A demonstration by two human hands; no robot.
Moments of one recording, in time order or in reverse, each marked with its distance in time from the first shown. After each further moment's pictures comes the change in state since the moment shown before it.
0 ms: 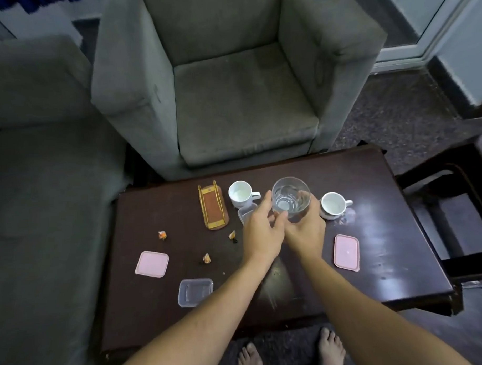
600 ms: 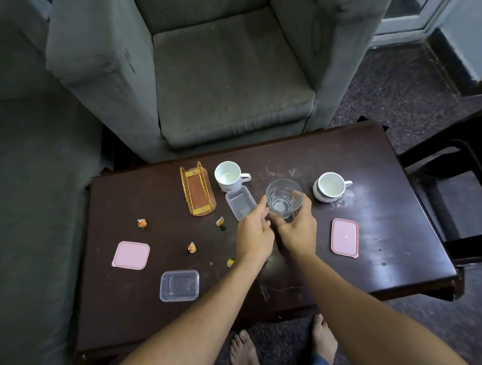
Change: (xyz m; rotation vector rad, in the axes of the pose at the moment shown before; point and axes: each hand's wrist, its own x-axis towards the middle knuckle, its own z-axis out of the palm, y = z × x) left_hand 0.006 -0.065 0.030 0.104 -0.052 -0.096; right_hand 0.001 0.078 0.019 0.000 -0.087 0.094
